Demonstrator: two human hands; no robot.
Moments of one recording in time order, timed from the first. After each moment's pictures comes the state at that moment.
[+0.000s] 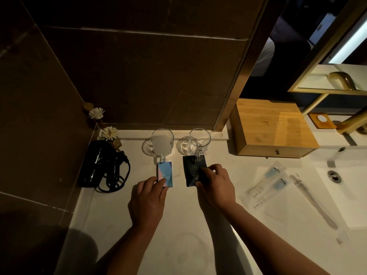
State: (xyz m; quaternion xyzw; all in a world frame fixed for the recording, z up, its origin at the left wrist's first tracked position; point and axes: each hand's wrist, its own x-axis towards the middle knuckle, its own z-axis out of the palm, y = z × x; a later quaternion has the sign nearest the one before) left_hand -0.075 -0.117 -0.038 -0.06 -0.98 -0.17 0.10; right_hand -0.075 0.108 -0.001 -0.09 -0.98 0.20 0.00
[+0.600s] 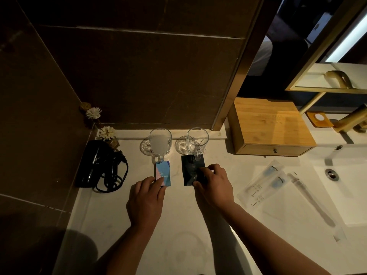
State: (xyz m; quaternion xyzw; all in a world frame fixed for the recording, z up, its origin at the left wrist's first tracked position) left_hand -0.074 -0.118 -0.040 -0.06 -0.98 -0.18 0.10; right_hand -0.073 0.107 -0.001 -0.09 -0.98 0.20 0.00
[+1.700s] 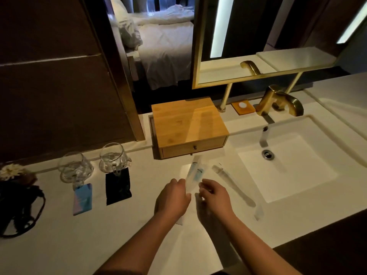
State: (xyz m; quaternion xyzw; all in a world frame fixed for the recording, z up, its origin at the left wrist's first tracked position) left_hand -0.038 0.187 0.020 -0.17 -0.96 -0.13 -0.18; right_hand 0.037 0.298 0.043 -0.35 -0.75 0.56 0.02
